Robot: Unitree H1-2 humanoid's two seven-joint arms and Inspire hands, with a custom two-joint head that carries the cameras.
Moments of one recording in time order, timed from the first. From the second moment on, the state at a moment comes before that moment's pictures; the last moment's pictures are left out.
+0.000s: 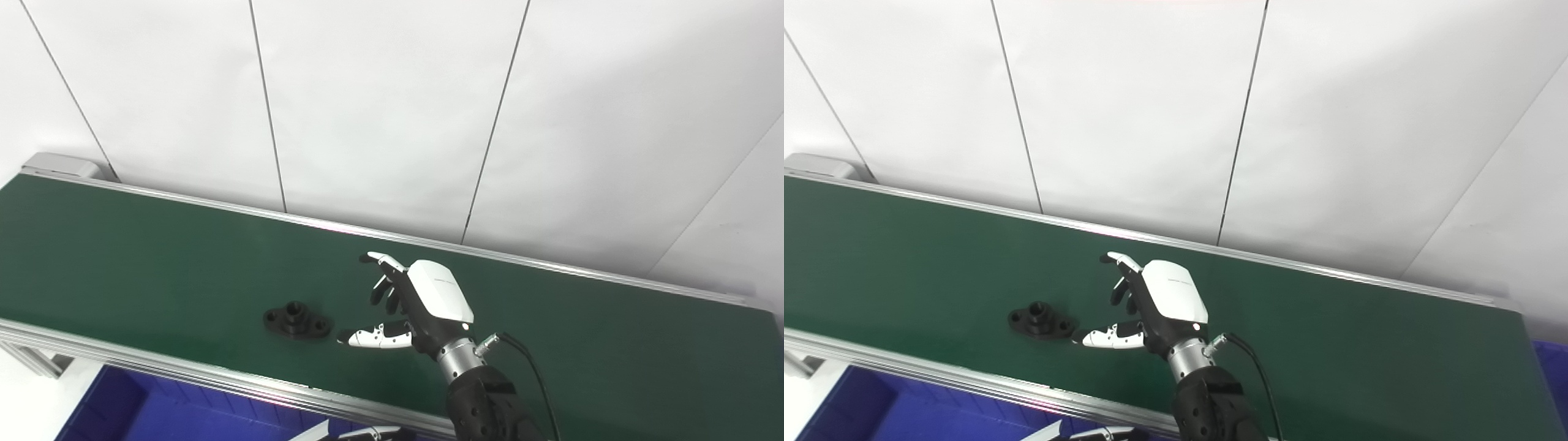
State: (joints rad) left arm 0.29 0.34 -0.33 0.00 0.01 -0.43 -0.50; right arm -0.31 0.06 0.56 0.04 -0.84 0.18 0.15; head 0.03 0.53
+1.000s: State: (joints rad) left arm 0.29 0.34 -0.33 -0.01 0.01 -0.43 -0.50; right arm -0.35 0.05 0.59 0.15 -0.96 0.23 0.18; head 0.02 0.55
